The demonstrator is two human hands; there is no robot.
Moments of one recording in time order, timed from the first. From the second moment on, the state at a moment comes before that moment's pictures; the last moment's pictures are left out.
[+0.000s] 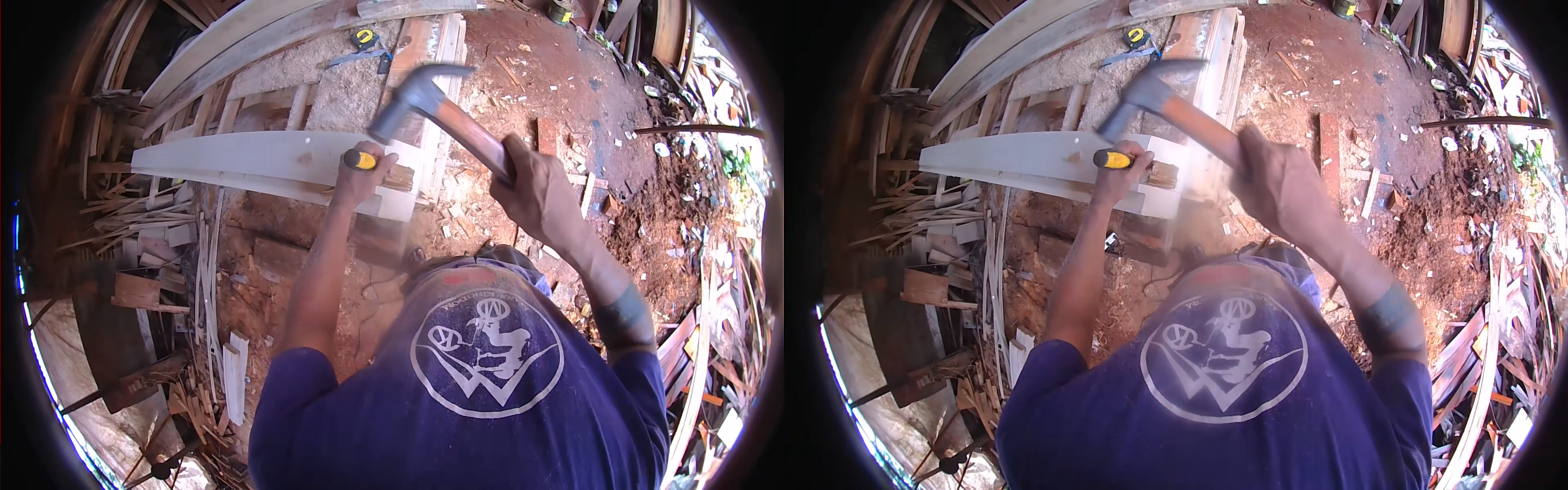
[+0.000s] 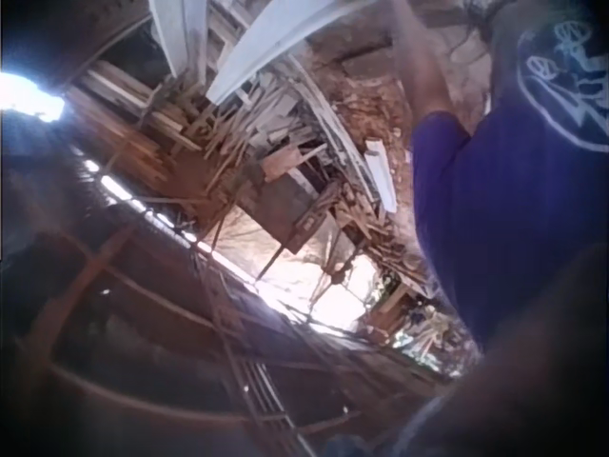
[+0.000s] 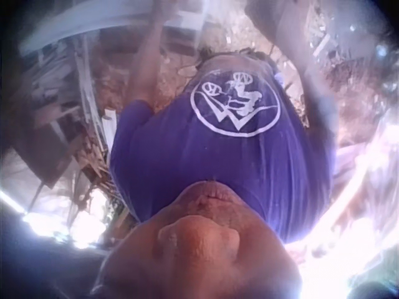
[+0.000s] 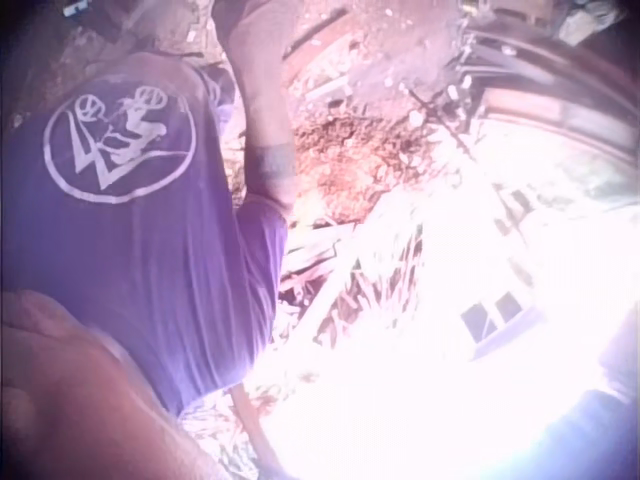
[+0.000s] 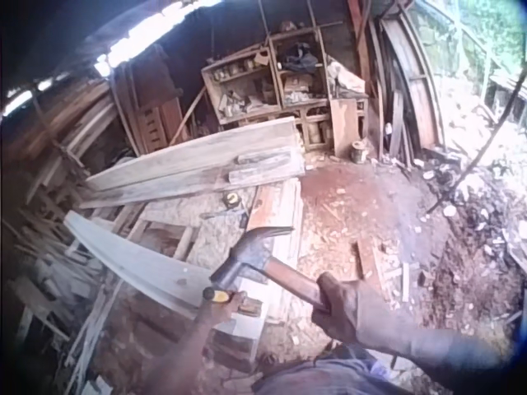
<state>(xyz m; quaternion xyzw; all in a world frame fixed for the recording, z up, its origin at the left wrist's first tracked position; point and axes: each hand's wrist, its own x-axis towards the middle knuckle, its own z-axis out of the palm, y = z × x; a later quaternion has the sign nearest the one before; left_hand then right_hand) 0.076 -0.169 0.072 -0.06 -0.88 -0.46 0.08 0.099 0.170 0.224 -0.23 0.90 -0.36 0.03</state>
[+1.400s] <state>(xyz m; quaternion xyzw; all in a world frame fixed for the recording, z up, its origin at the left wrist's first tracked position) 0.056 -0.139 0.085 0.07 -0.75 -0.64 0.13 0.119 0.209 0.188 0.04 0.85 -0.52 0.10</state>
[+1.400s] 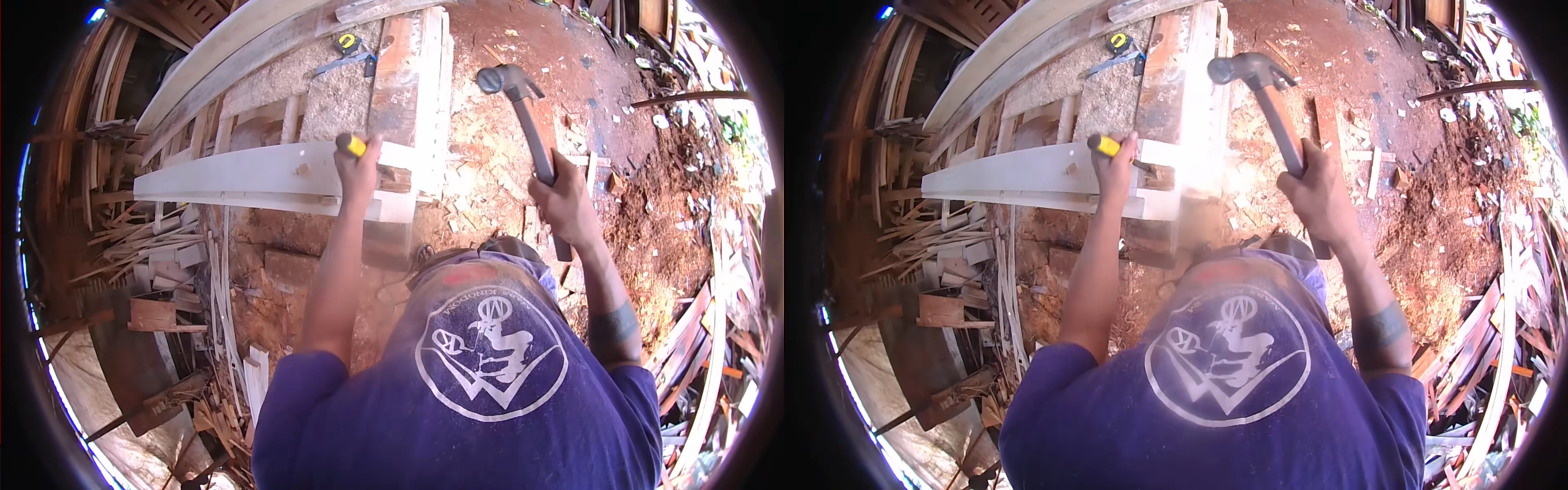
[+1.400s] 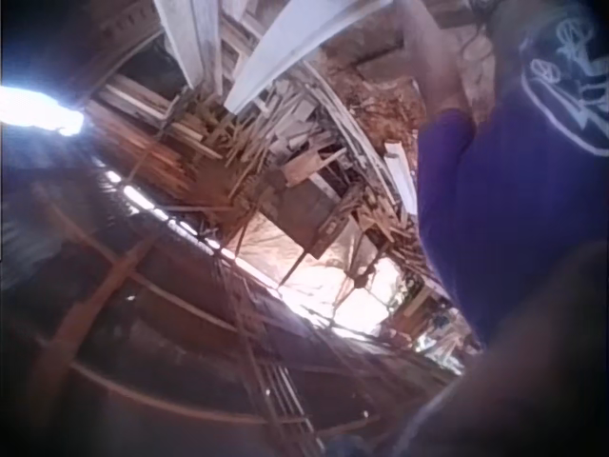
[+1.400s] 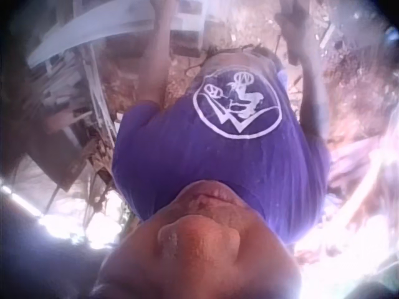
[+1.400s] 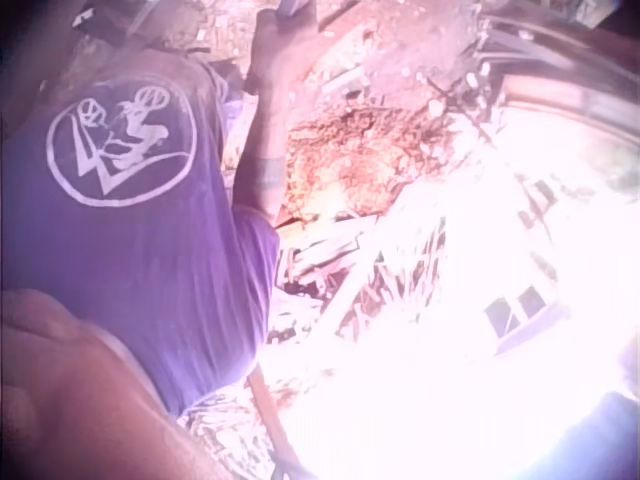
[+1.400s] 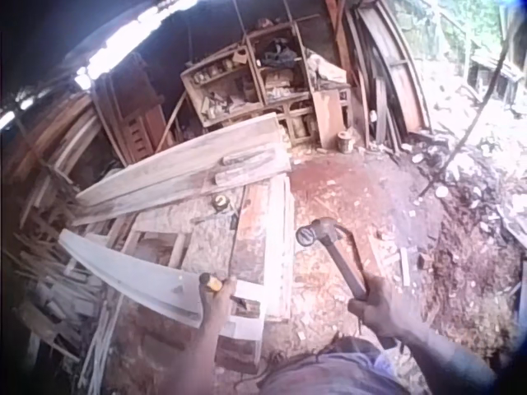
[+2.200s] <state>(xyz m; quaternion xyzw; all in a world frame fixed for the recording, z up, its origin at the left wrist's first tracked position) 0.076 -0.130 0.095 0.03 -0.81 -0.56 0.16 0.117 0.202 0.181 -0.01 0.89 -0.45 0.10</state>
